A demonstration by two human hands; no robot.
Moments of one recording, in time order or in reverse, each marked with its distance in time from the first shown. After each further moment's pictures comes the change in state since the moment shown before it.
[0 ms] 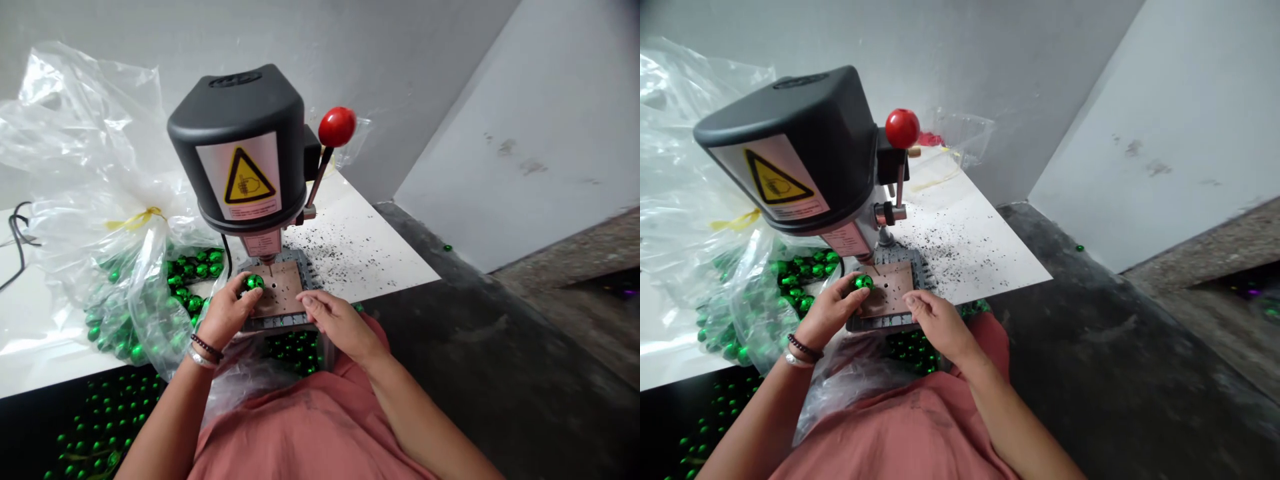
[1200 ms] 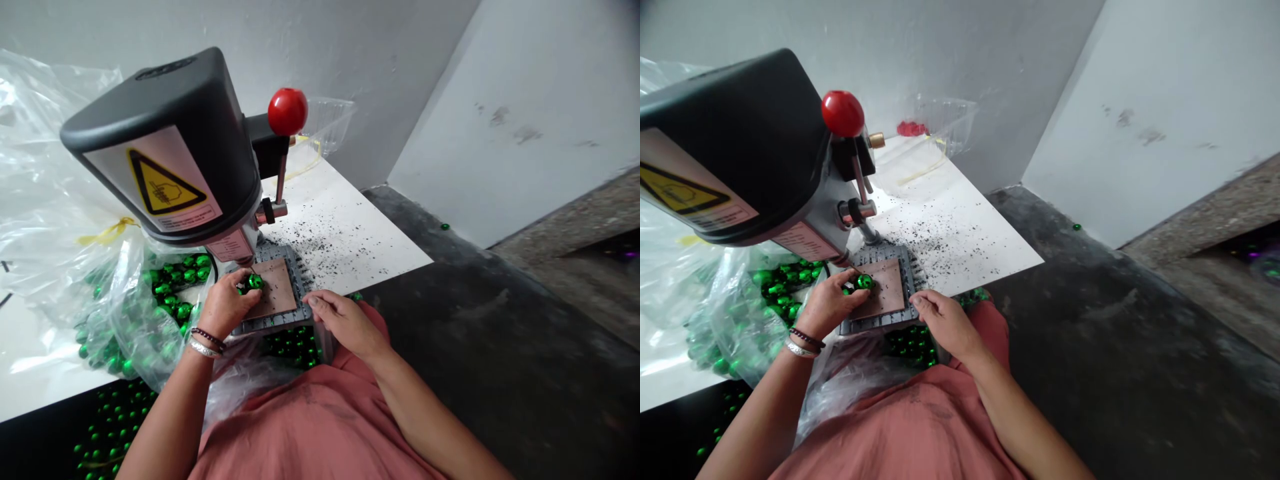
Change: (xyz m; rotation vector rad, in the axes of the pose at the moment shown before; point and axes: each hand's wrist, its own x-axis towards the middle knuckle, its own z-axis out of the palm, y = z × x) left_hand 0.021 0.021 0.013 0.534 0.038 0.063; right_hand -0.006 0.020 -0.020 0.023 0.059 0.046
